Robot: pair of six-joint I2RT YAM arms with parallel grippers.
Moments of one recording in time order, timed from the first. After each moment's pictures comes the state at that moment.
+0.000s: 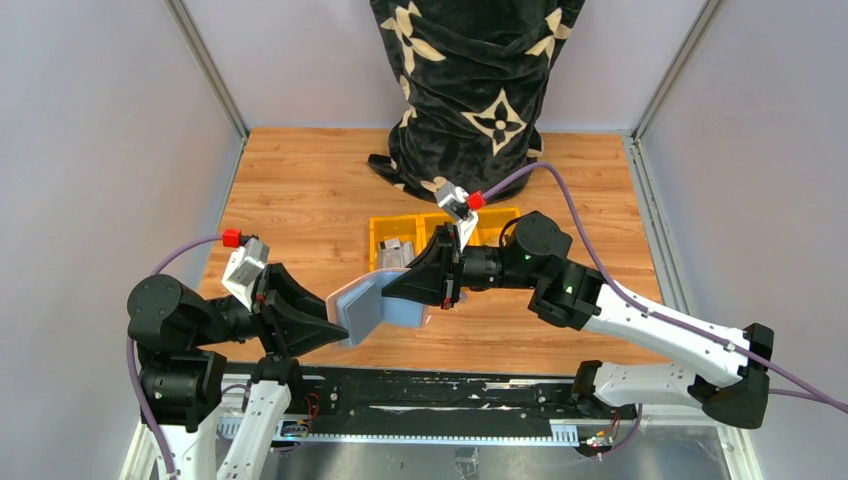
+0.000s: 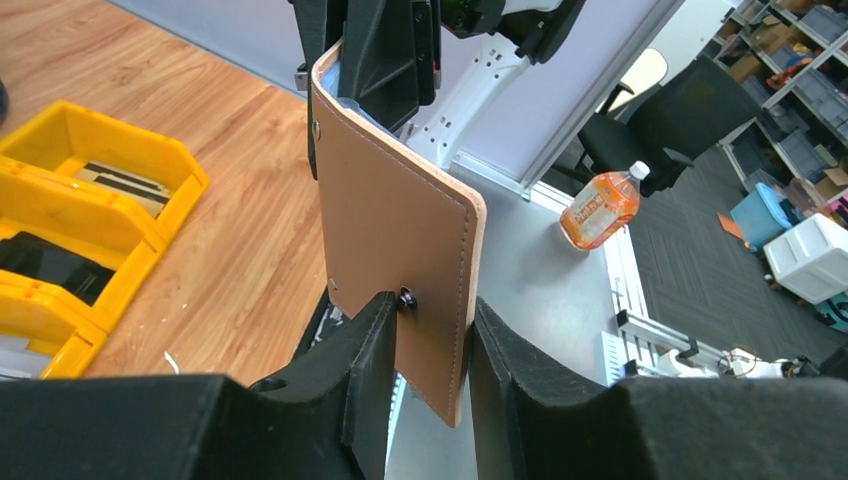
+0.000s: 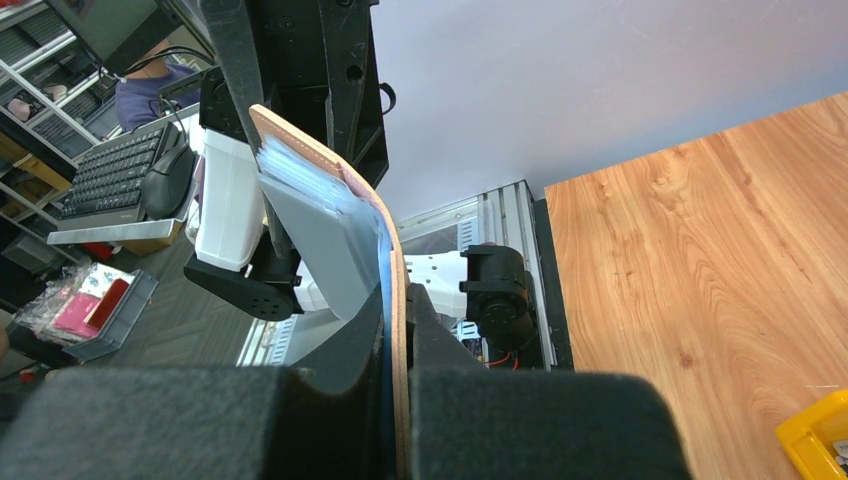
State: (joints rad) left arm -0.02 0.45 1.12 -0.59 1.37 -0.50; right arm 1.12 1.09 1.10 0.14 -0.47 0.51
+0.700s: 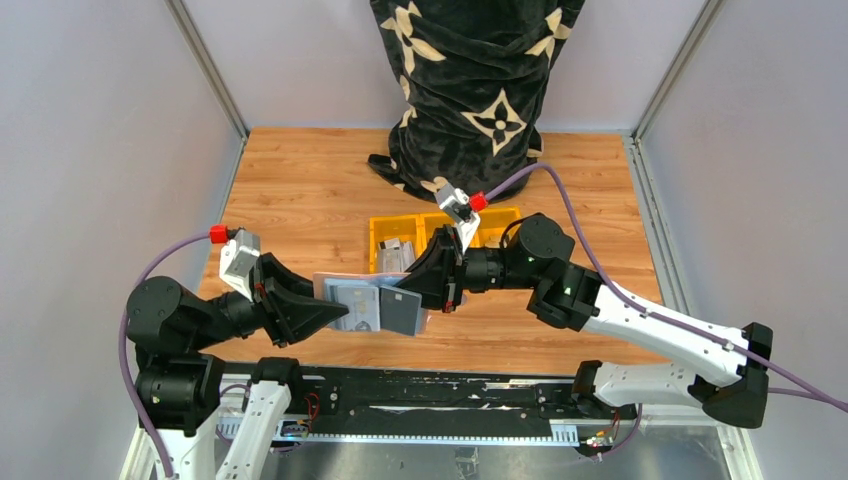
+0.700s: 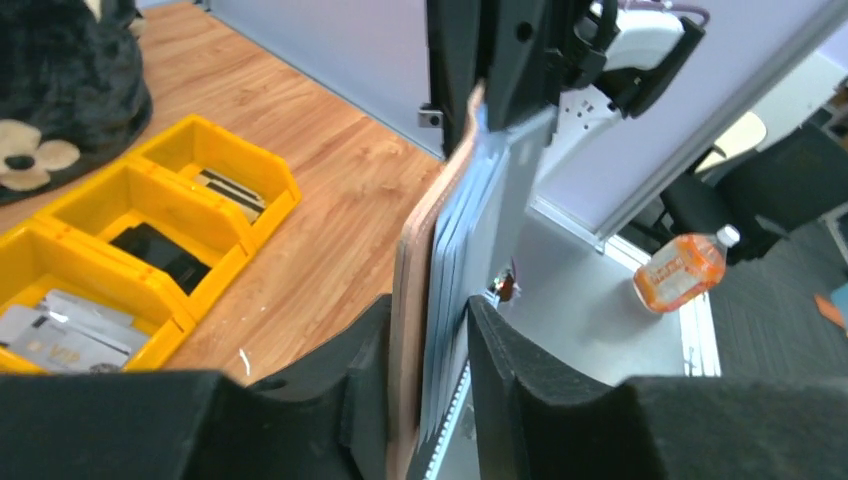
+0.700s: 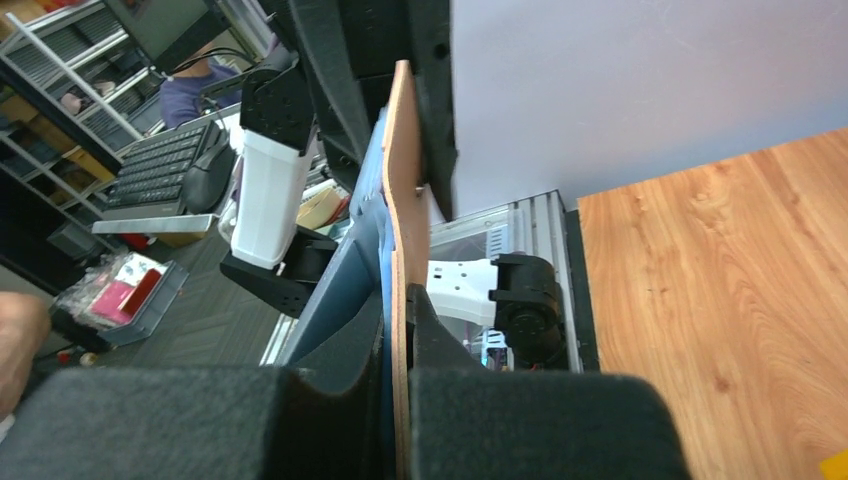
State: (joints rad) left arm -0.02 0.44 1.13 -0.63 1.17 -0.44; right arm 1.13 1.08 1.09 0.20 -0.52 0.55
